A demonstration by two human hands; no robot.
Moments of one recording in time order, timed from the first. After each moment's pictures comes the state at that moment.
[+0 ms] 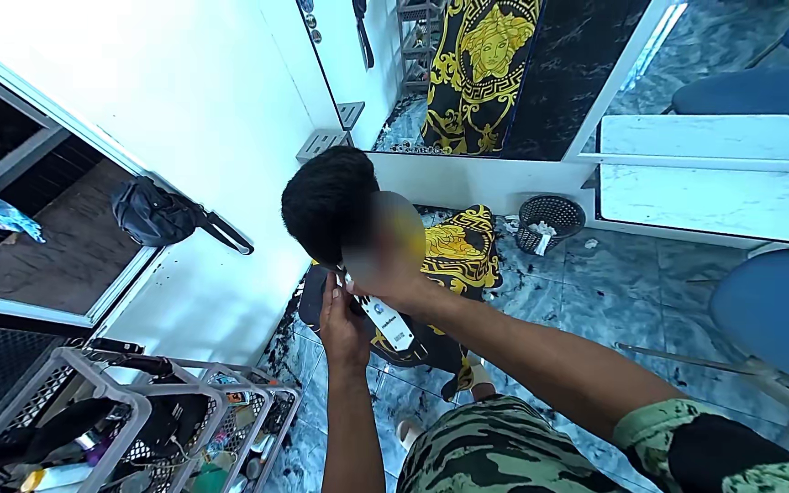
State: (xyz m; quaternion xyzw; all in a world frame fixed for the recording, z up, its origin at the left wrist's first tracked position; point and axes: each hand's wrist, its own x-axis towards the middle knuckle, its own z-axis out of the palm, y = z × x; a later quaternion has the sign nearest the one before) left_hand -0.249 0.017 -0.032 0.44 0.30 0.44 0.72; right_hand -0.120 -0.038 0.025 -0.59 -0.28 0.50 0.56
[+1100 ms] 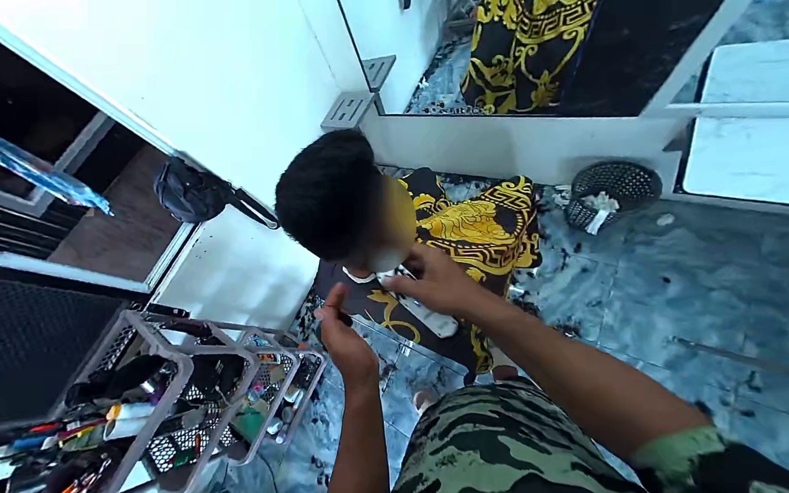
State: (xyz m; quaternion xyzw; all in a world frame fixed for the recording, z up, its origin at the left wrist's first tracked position) left_hand -0.244 -0.021 -0.035 0.57 0.41 0.52 0.48; right_hand -0.058 -0.074 -0.007 -0.63 -0.42 0.45 0.47
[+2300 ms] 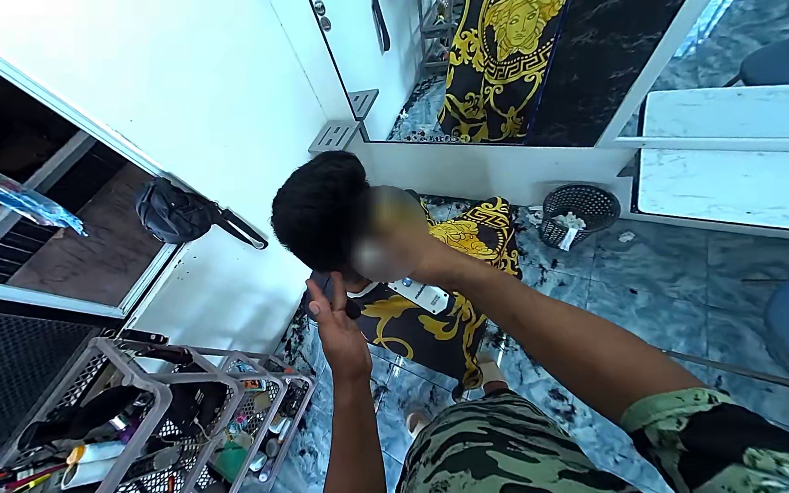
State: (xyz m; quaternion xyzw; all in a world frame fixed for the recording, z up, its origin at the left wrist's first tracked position) left_hand -0.229 -0.005 -0.011 0.56 0.30 0.47 0.61; right_hand -0.032 -0.035 0.021 -0.56 -0.41 0.51 0.50
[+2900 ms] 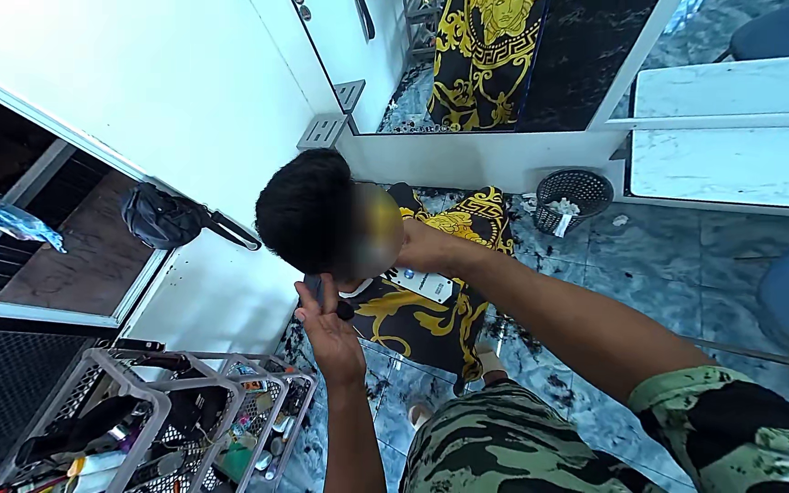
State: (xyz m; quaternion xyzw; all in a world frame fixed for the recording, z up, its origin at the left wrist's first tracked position) left_hand -0.228 -0.004 -0.009 0.56 0.29 0.47 0.62; right_hand -0.010 -0.031 0.026 -0.59 -0.41 0.53 0.45
